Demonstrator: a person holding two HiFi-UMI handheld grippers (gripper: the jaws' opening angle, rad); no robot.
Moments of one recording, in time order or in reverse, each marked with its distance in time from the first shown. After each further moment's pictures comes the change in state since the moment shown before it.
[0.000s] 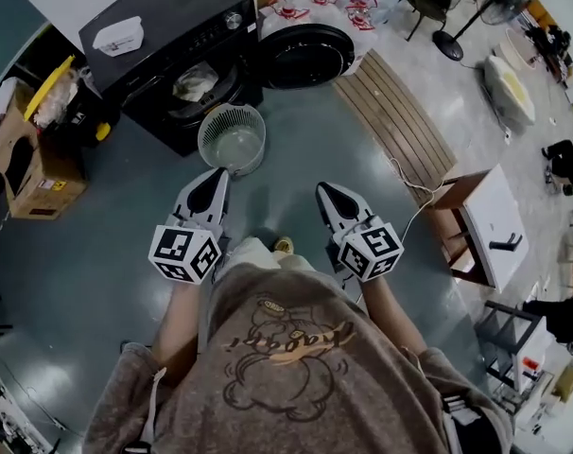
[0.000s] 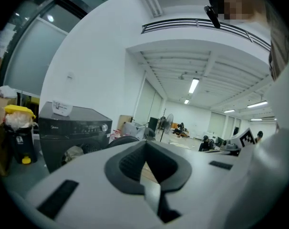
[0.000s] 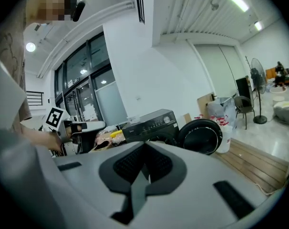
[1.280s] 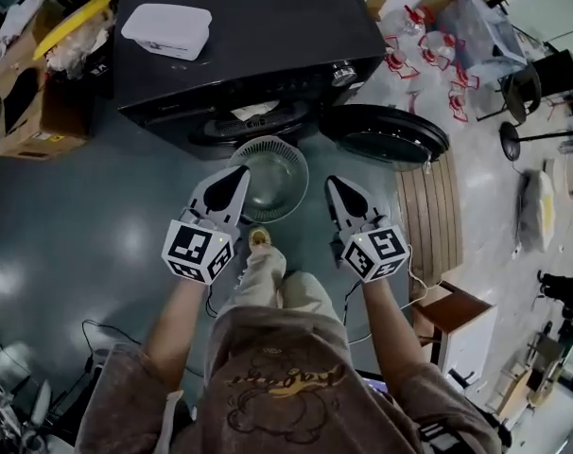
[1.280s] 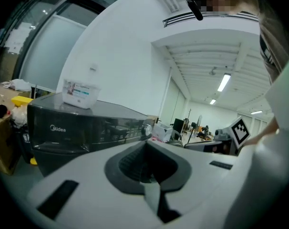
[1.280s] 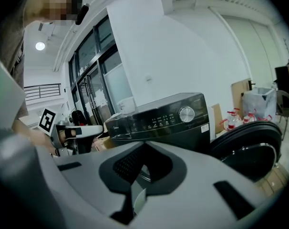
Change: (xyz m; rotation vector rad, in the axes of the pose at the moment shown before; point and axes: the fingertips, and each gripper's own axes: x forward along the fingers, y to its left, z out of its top) left arm 0.185 0.271 -0.018 -0.058 -0.027 0.245; right arm 0.382 -0.093 0.029 -0.126 0.167 0.259
